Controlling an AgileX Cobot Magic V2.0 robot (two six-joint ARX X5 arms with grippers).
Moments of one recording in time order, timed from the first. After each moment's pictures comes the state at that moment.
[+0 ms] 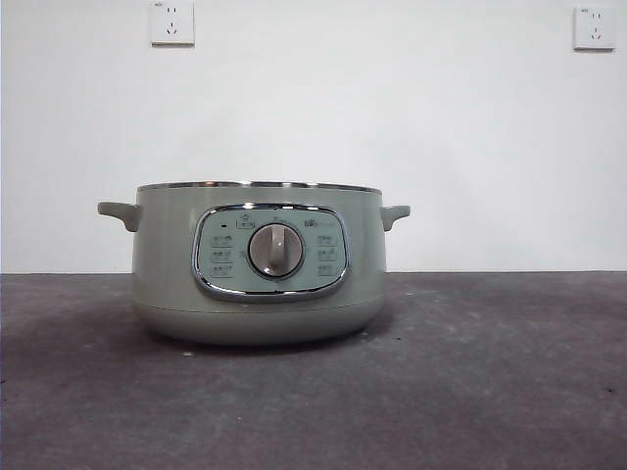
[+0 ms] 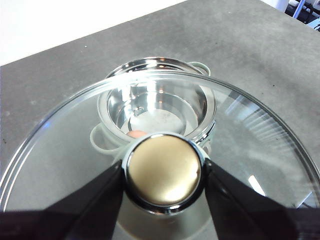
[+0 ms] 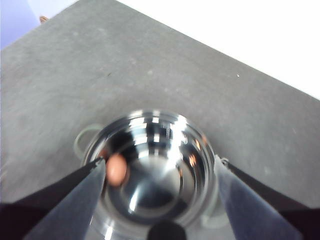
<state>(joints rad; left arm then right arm) -0.32 0.84 1.44 -1.12 0.22 0.10 0.66 1.88 2.61 -1.35 0.00 -0.05</state>
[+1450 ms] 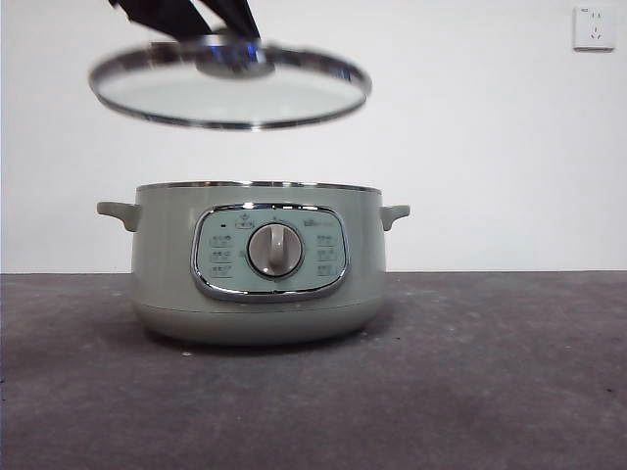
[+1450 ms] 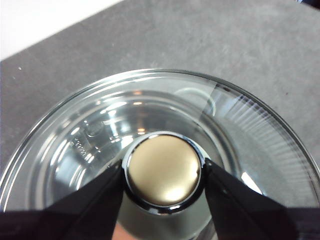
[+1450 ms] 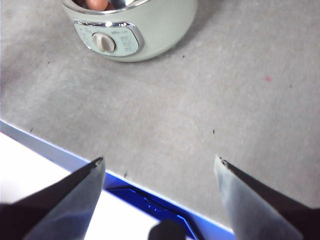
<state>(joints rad) -0.46 1.45 1.44 -0.58 0.22 0.15 0.66 0.55 1.03 -1.23 0.01 0.24</state>
